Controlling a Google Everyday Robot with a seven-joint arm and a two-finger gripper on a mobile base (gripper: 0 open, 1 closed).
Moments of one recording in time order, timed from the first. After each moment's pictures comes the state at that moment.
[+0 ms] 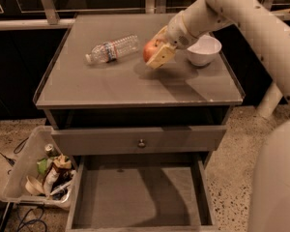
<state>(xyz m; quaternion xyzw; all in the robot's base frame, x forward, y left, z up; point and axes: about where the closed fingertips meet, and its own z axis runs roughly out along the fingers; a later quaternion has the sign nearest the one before) 0.718 -0.051 0.886 -0.62 0.68 0.14 0.36</state>
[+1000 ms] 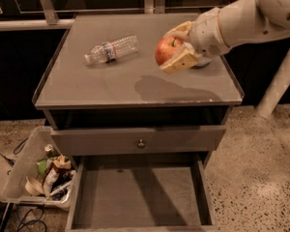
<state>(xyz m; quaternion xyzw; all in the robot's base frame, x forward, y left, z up) 0.610 -0.077 0.950 -0.63 0.63 0.12 0.45</state>
